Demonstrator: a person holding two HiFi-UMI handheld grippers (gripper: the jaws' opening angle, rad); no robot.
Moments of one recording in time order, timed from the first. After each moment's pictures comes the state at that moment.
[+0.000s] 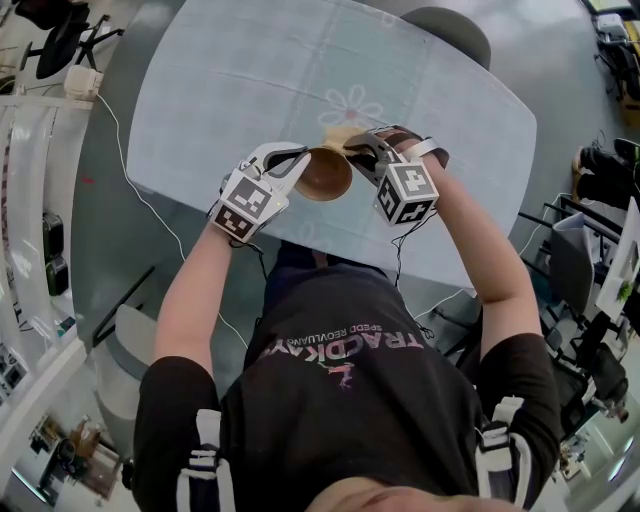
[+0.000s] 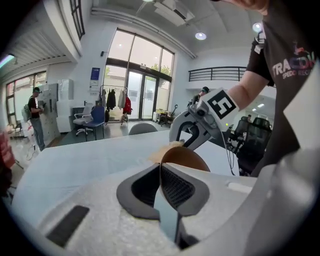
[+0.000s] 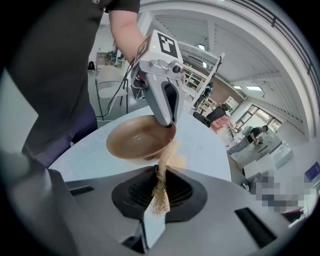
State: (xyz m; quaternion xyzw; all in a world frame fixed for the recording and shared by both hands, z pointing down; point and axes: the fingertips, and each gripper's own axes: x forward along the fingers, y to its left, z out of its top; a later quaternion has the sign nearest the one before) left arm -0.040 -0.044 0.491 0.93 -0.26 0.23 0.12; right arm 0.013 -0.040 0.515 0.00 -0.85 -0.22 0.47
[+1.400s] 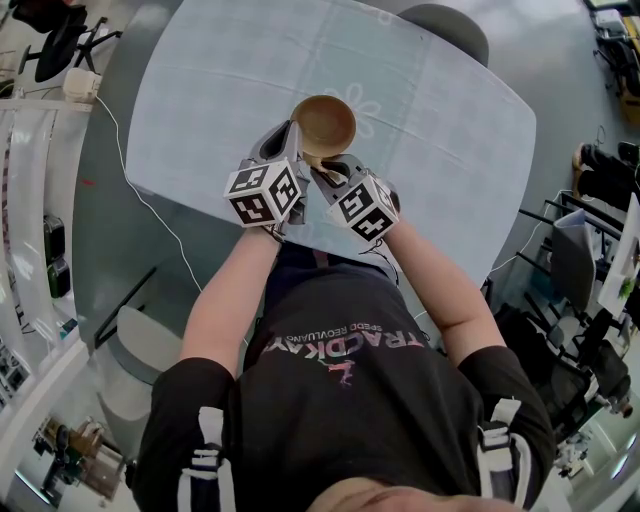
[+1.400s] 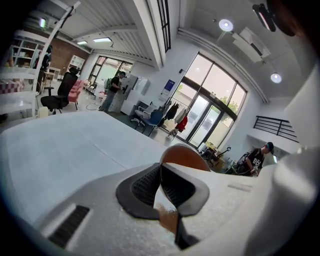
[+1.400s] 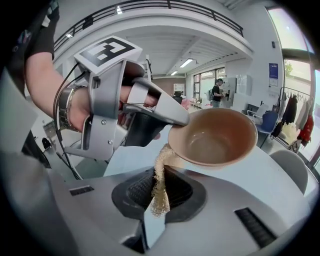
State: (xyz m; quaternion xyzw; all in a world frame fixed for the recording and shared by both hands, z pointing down) left arm -0.073 -0.098 0.493 0.76 -0.54 0.03 0.35; right arm -0.038 -0.016 0.531 0.21 -0.91 0.10 0.34
